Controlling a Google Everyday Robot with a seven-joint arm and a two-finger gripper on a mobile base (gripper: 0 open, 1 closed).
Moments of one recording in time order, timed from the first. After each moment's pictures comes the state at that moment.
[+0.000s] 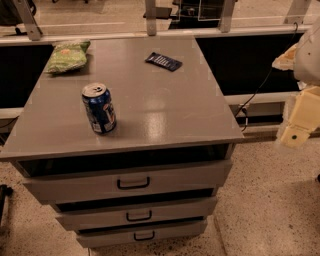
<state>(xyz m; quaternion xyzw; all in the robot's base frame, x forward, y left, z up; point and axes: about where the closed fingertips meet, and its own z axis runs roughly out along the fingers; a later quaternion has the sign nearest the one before) 0.438 -0.216 0.977 -0.60 0.78 -0.04 0.16</state>
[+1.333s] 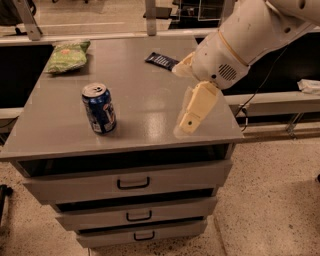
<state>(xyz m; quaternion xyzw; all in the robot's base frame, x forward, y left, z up) 0.489 -0.038 0.947 -0.66 0.68 0.19 0.26</state>
